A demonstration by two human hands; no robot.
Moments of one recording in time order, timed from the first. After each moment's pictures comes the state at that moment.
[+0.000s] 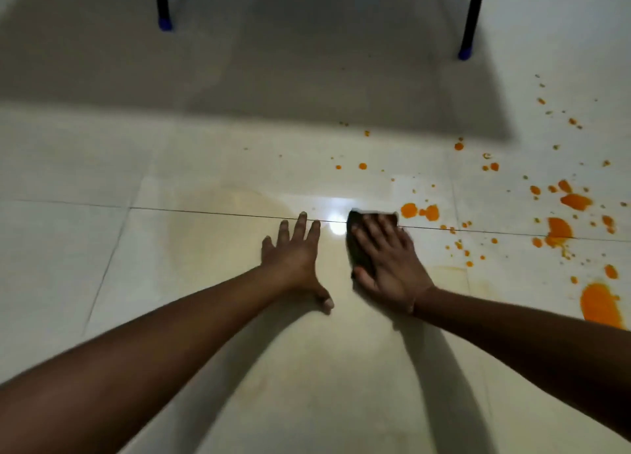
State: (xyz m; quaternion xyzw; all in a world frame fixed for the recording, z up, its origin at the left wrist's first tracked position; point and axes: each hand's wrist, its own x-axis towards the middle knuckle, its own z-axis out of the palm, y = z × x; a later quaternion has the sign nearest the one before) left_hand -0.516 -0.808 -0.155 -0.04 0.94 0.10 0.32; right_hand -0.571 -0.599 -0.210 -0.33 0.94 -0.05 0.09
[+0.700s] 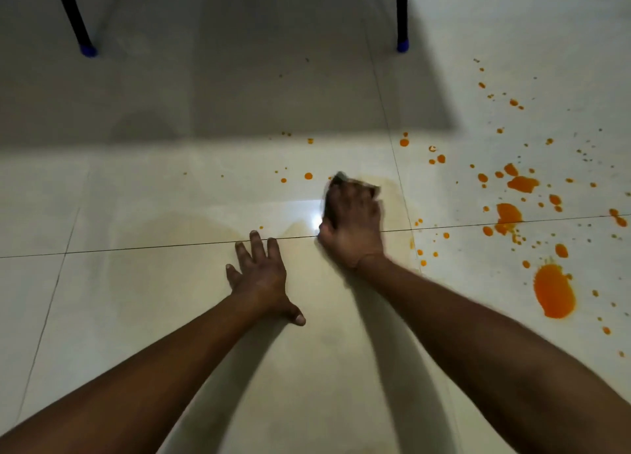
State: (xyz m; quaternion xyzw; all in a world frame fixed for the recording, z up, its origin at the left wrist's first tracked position) left_hand -0.538 -0.769 -0.167 -0.12 0.92 0.09 0.36; right_hand -0.631 -0.614 -0.200 -0.11 0.98 -0.13 0.06
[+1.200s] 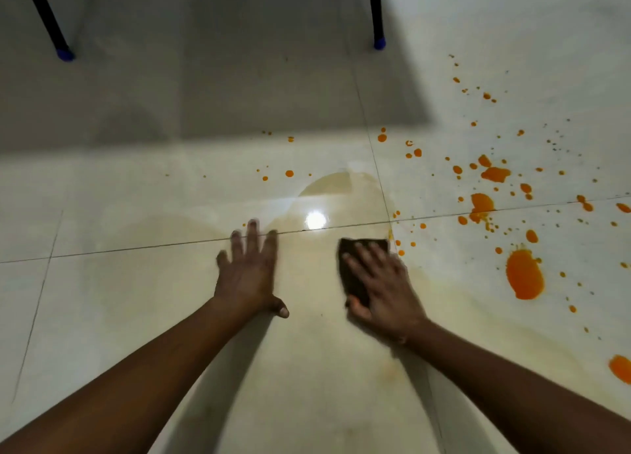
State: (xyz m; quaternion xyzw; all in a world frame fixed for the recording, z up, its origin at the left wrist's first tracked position) left_hand -0.530 -0.764 -0.156 -0.03 0.96 0.05 0.29; right_hand -0.530 -0.507 -0.201 -0.25 0.96 -0.13 0.08
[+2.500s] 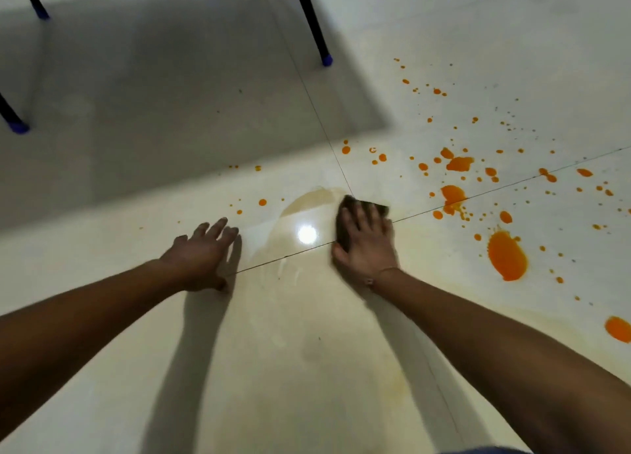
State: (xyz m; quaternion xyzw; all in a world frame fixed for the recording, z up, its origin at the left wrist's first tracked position) left_hand -0.631 -0.840 -0.133 0.13 0.93 -0.11 0.31; right_hand -0.617 -0.537 -0.205 -0.05 0.99 -0.11 0.08
